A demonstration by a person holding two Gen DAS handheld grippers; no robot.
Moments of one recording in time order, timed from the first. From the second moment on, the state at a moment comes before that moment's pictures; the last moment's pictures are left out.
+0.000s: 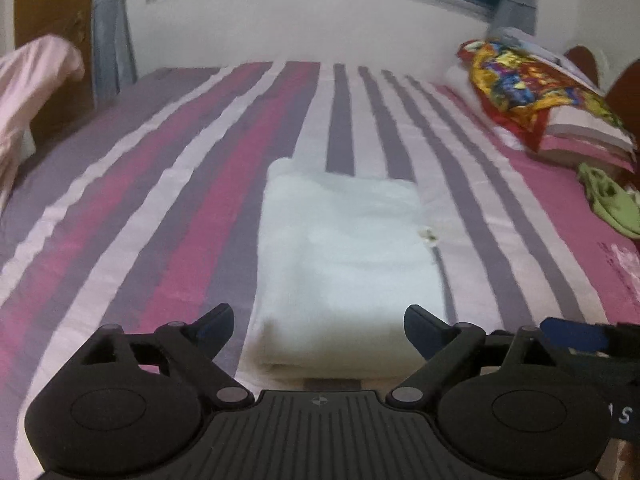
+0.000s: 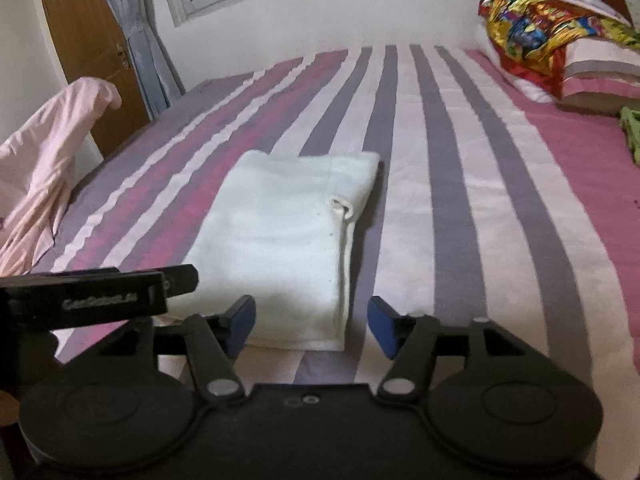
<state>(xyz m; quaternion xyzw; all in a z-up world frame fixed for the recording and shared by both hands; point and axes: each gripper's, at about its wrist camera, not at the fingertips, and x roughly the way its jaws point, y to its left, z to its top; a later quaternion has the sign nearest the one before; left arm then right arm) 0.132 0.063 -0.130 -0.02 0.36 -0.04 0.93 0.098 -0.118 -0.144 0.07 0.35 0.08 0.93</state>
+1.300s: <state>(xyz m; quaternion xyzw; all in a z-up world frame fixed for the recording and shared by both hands) -0.015 0.045 -0.025 0.00 0.33 0.01 0.94 -0.069 -0.143 -0.056 0.09 0.24 0.03 0.97</state>
